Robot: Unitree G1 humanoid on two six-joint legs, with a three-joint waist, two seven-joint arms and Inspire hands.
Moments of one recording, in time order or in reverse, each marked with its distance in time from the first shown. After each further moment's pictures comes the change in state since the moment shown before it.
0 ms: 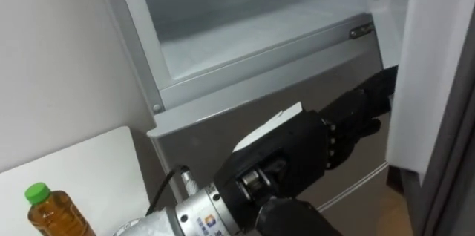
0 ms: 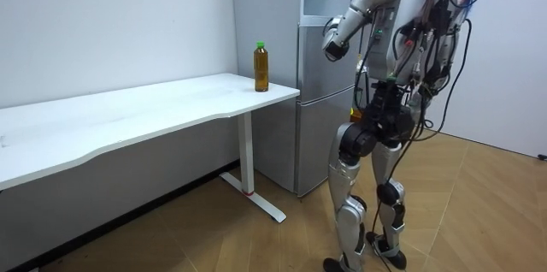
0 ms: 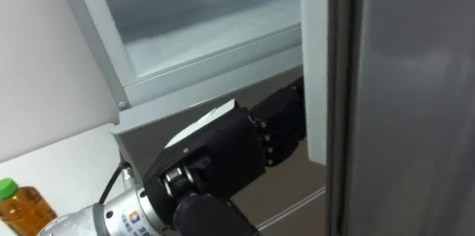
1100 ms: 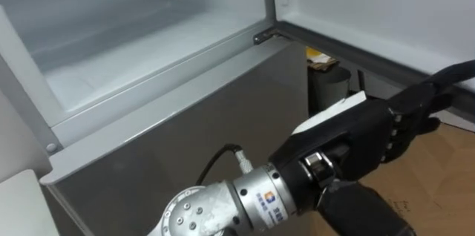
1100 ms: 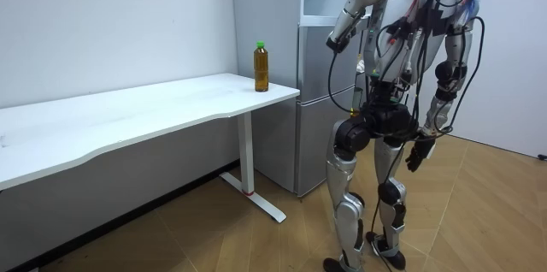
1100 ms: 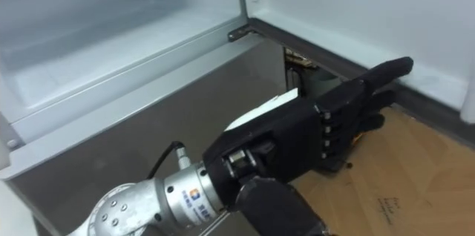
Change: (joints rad) left arm -0.196 -0.086 -0.121 0.171 -0.011 0.009 0.022; right arm 0.039 -0.058 -0.026 -0.004 0.031 0.022 -0.037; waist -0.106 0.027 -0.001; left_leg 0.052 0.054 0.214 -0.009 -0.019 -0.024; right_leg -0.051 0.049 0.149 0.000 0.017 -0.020
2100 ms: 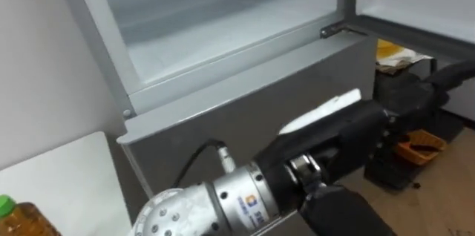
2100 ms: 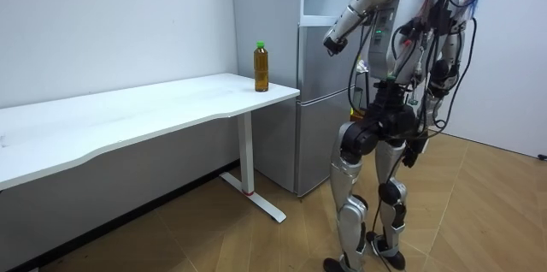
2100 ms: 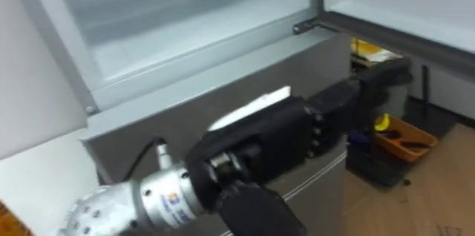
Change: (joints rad) left arm 0.088 0.099 0.083 -0.201 0.020 0.008 0.072; right arm 0.003 0.024 0.038 0.004 0.016 -0.007 -0.102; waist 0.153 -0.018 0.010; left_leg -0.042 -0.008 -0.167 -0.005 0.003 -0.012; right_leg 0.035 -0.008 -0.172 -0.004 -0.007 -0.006
